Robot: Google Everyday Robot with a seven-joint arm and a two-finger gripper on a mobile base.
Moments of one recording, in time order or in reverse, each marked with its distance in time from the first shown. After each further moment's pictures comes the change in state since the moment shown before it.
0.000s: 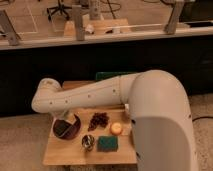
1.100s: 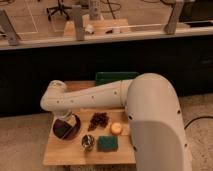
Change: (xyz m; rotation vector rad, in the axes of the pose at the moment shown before) arm -0.004 -0.008 0.043 0.018 -0.121 -0.046
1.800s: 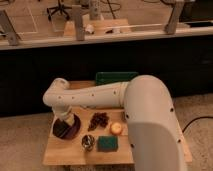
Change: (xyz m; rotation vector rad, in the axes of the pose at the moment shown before) arm -0.001 -0.019 0.015 0.015 -0.089 -0.027
